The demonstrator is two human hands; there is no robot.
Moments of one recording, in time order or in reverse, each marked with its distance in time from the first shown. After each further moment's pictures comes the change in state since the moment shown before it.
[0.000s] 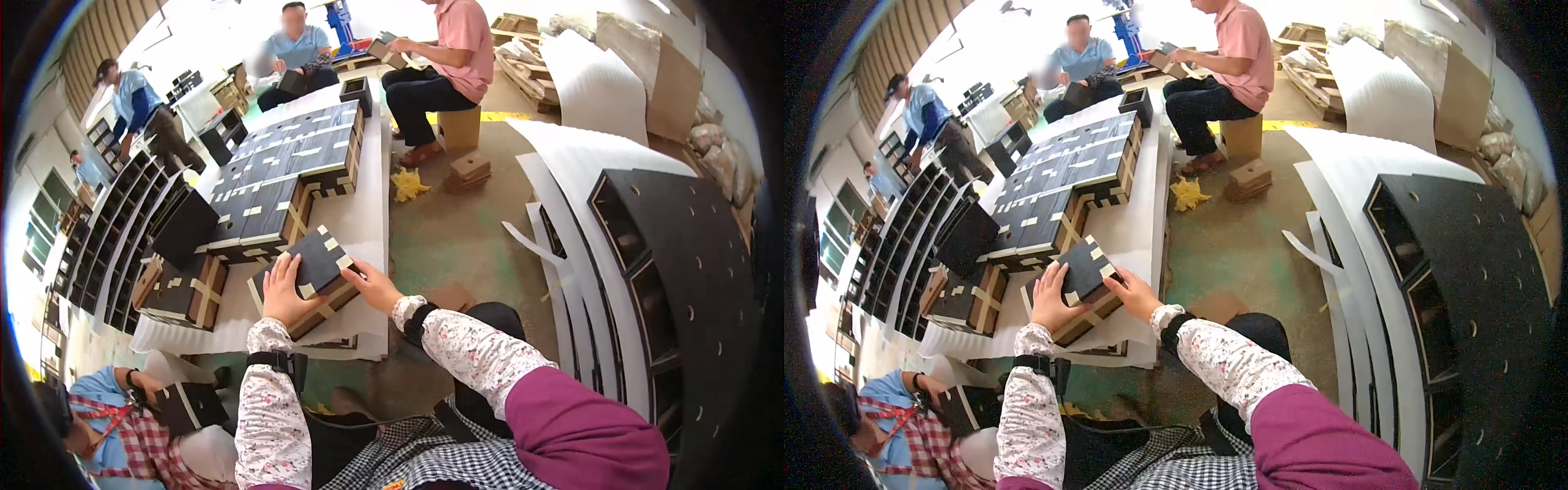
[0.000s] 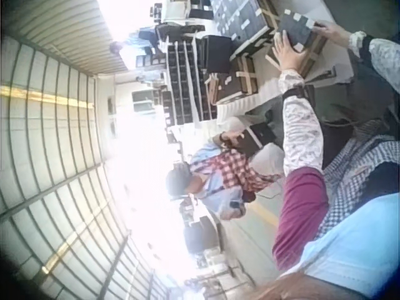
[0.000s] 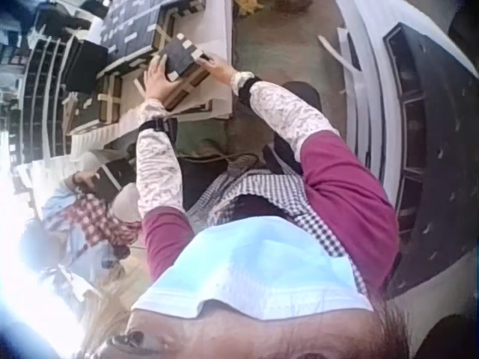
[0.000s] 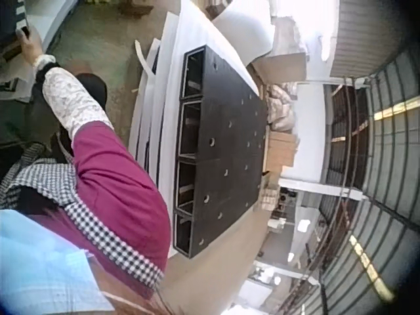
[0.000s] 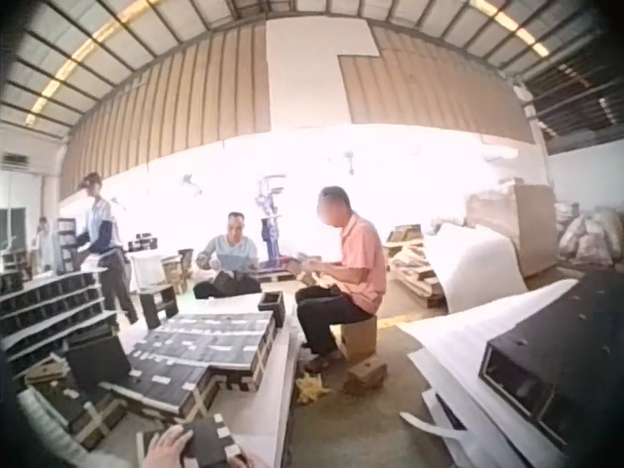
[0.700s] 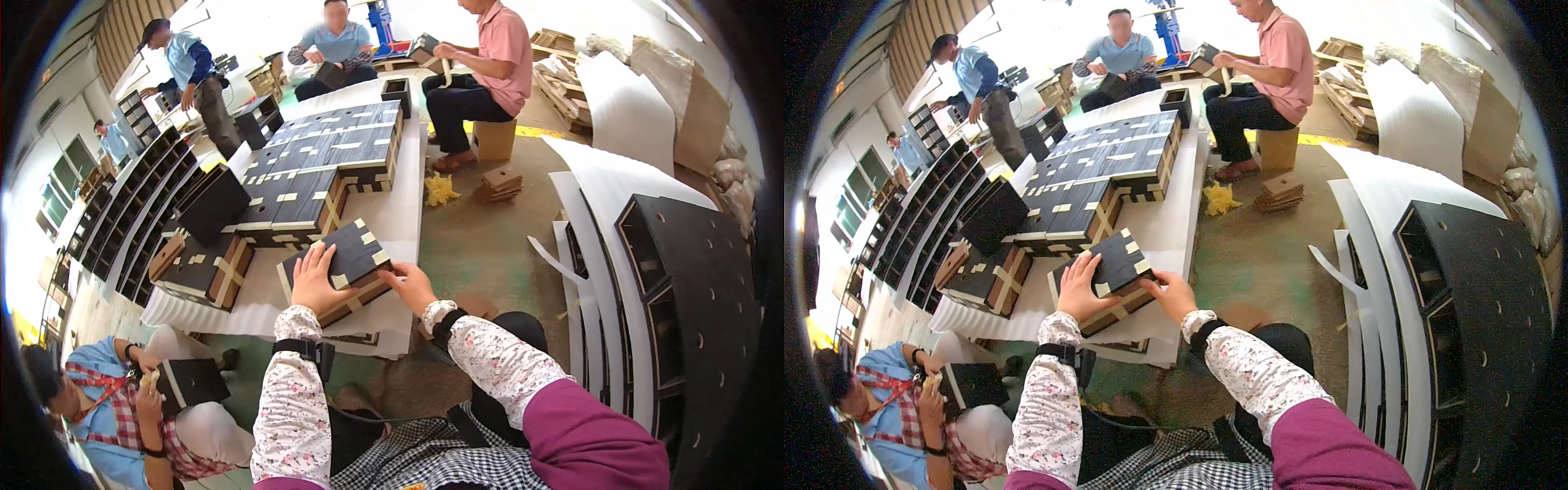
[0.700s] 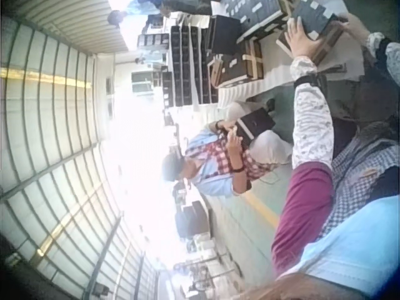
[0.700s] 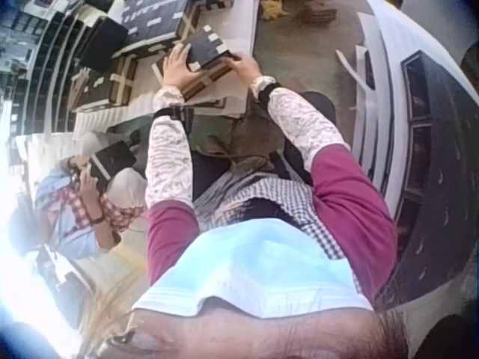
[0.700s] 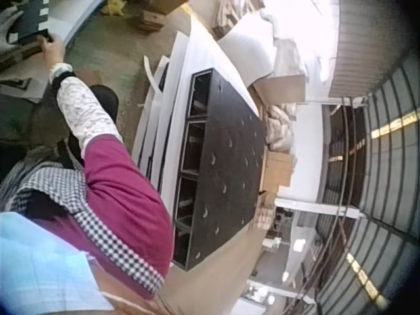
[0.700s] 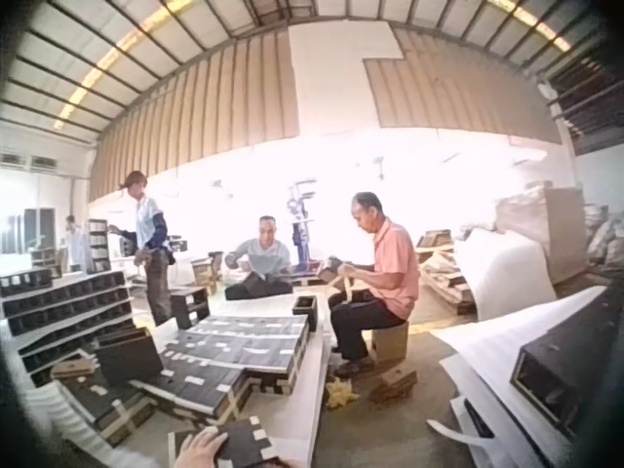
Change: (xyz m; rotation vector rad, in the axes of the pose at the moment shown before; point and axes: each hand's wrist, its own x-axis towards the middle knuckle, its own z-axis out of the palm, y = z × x) left_hand -0.001 -0.005 0.001 -0.018 -0.006 -0.017; right_hand 0.000 0.021 0.002 -0.162 0.120 0.077
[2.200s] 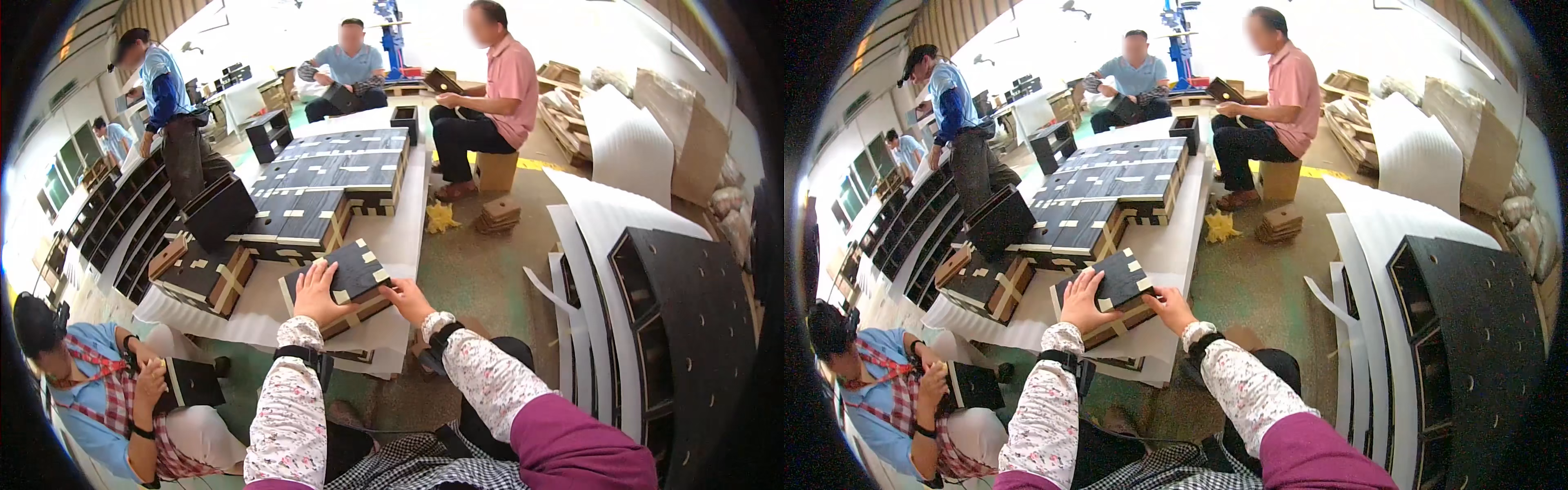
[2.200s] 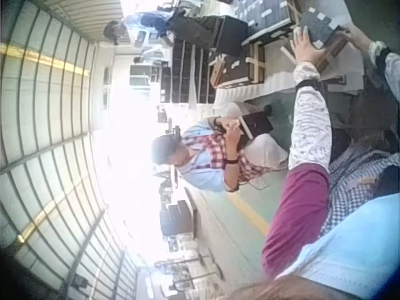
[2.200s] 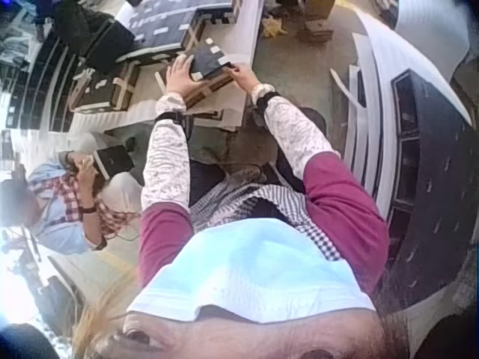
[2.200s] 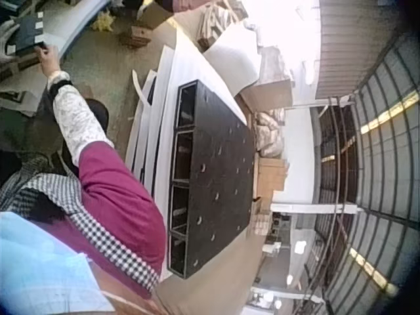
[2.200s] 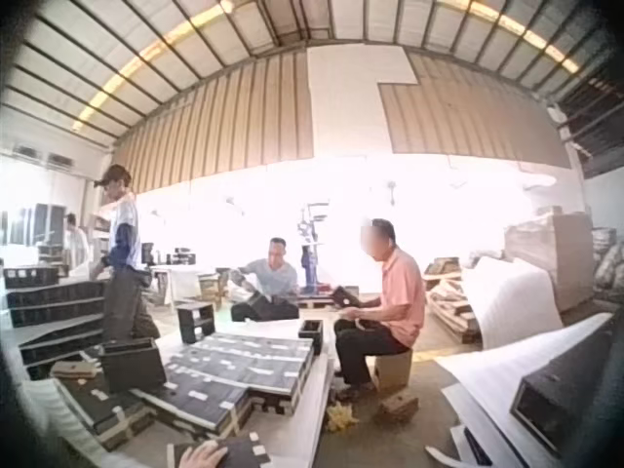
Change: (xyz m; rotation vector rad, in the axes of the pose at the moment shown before) left_hand -0.003 -0.004 0.001 0.046 -0.024 -0.063; right_hand 0.007 -0.030 -0.010 0.003 -0.112 -0.076
